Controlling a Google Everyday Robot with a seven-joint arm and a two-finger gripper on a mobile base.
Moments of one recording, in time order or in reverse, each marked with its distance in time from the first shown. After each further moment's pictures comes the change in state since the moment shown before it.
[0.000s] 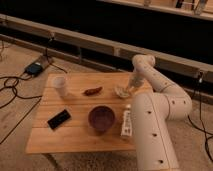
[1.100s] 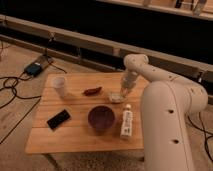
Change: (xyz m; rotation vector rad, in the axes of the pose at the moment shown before) arm 0.078 0.069 -0.033 -0.045 0.005 -0.218
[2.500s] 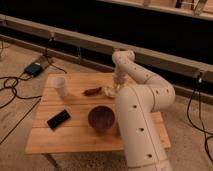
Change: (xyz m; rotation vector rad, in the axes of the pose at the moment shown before) arm -0.062 0.016 0.026 0.110 0.018 0.093
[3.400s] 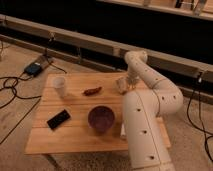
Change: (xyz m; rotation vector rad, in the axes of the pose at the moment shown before) arm -0.003 -0.080 -0.004 0.052 0.016 0.132
